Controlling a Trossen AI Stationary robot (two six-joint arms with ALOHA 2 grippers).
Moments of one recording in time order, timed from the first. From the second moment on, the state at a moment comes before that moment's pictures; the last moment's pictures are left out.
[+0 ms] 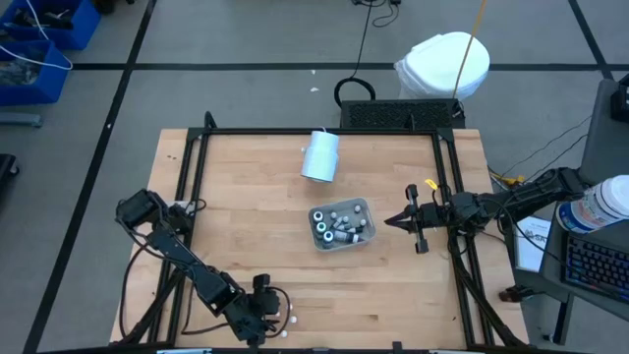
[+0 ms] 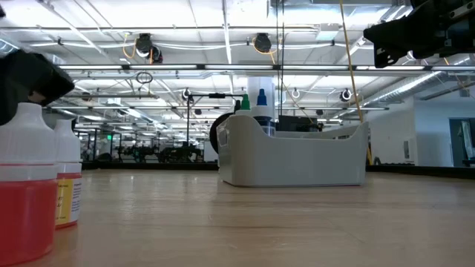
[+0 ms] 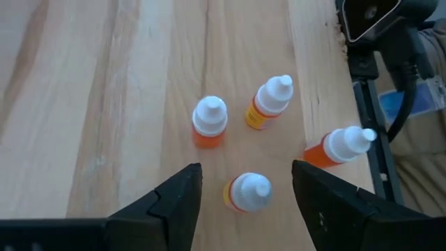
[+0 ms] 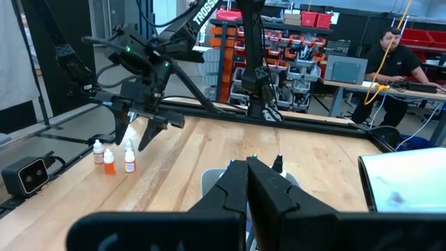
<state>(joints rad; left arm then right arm) -0.80 1.83 0.99 -0.09 -0.34 -0.73 0.25 0.52 0.16 0.35 0.13 -0.08</state>
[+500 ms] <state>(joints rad) -0.81 1.87 0.99 -0.05 -0.31 -0.71 0.25 0.52 0.16 0.35 0.13 -0.08</state>
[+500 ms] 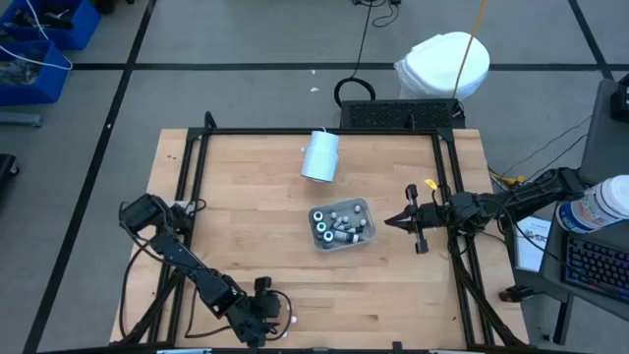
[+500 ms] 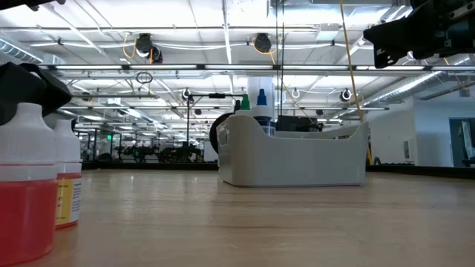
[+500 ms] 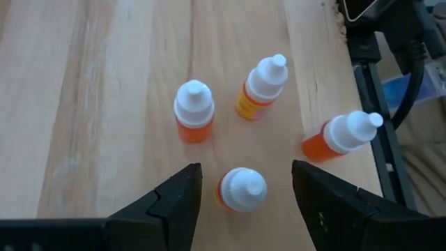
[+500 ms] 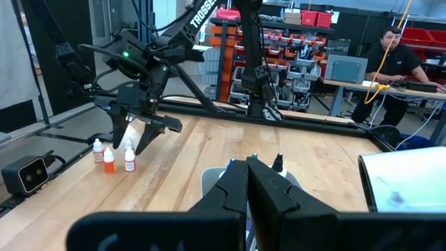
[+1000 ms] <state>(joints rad) -0.79 1.85 0.99 -0.07 -0.29 -0.70 0.25 0.52 0.16 0.35 0.13 -0.08</state>
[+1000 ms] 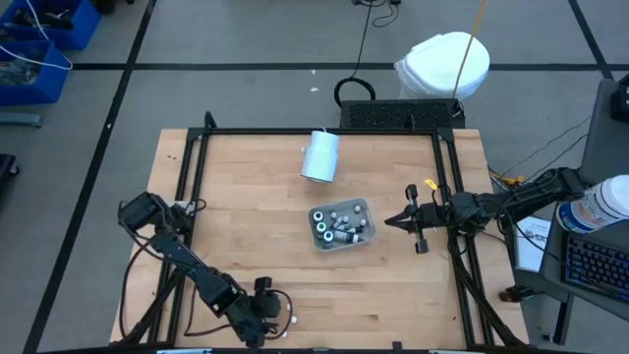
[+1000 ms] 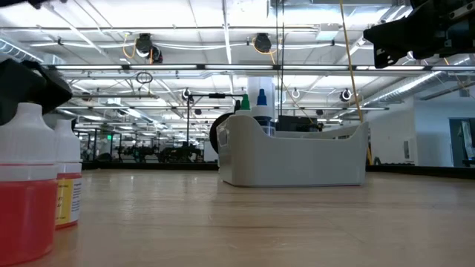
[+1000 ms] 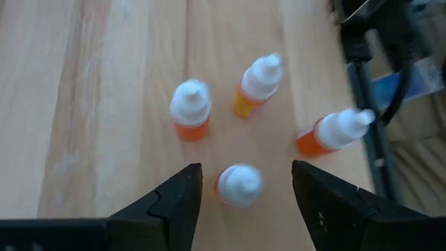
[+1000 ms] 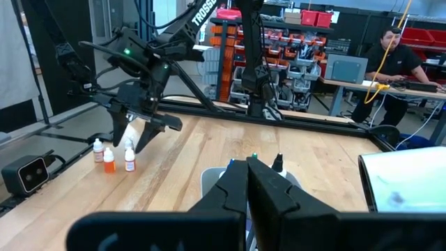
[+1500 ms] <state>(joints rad) -0.78 1.85 0.99 -0.08 -0.23 -0.71 0.25 0.52 0.16 0.34 0.13 -0.08</state>
